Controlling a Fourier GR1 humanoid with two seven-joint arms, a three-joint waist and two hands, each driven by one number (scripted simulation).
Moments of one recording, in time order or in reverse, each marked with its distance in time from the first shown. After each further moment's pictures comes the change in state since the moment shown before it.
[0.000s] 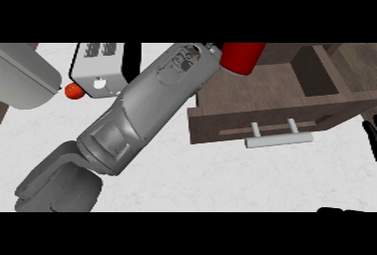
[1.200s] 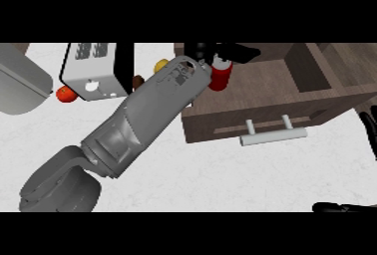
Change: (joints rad) left arm 0.062 0.000 -0.167 0.054 0.102 0.148 -0.091; right arm -0.055 -0.010 0.024 -0.010 0.024 -0.009 0.015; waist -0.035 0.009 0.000
